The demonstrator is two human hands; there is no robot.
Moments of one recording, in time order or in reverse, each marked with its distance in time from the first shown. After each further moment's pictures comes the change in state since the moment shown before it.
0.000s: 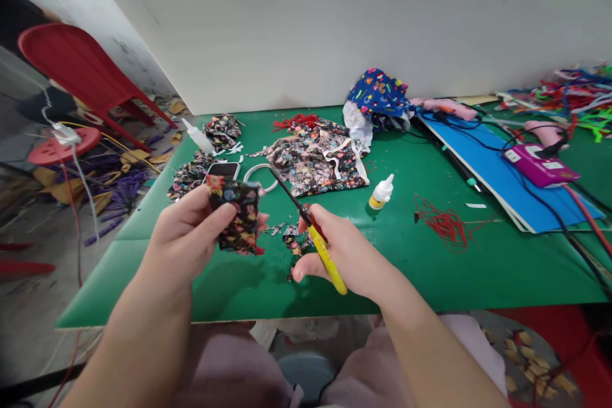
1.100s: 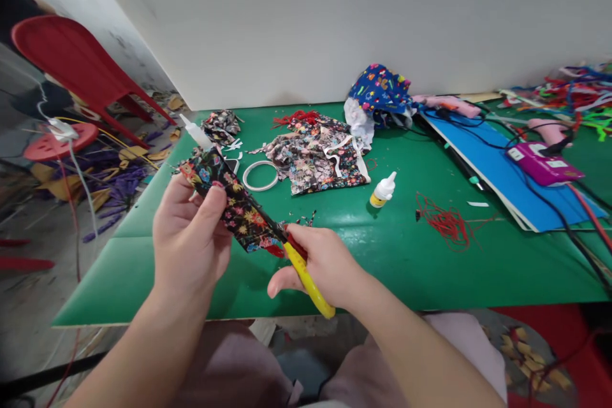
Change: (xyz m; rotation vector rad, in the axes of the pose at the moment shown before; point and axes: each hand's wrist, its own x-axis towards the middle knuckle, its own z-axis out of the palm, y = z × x) left_hand 0.004 -0.013 0.028 -0.332 0.445 0.114; right_hand 0.009 0.003 0.029 -0.001 -0.060 -0.027
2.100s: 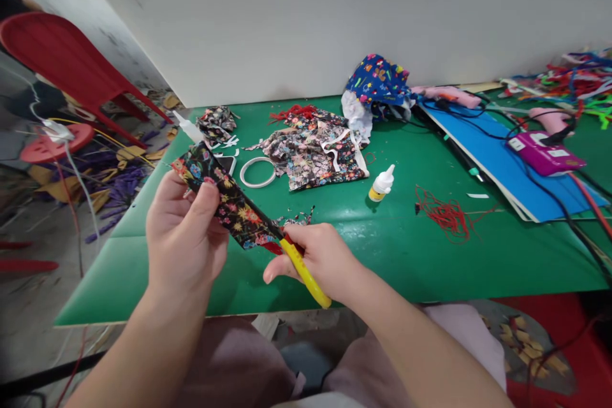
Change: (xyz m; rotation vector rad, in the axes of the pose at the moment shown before) left_hand 0.003 -0.001 0.000 -0.053 -0.023 0.041; right_hand 0.001 -0.004 0.003 0.015 0.058 -0.085
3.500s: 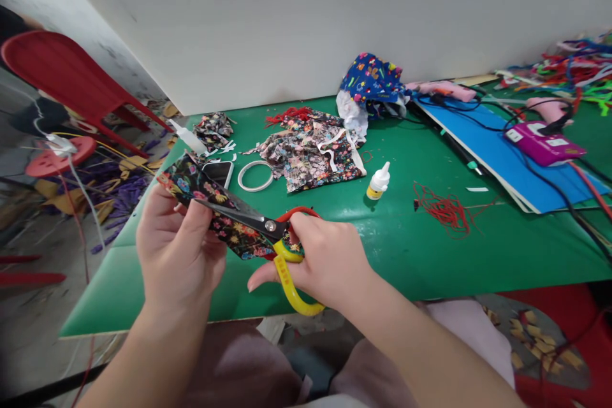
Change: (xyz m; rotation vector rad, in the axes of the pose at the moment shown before) left_hand -0.009 0.002 0.003 0.006 -0.004 0.049; right_hand -0.007 -0.019 -0.002 -0.640 0.362 -0.067
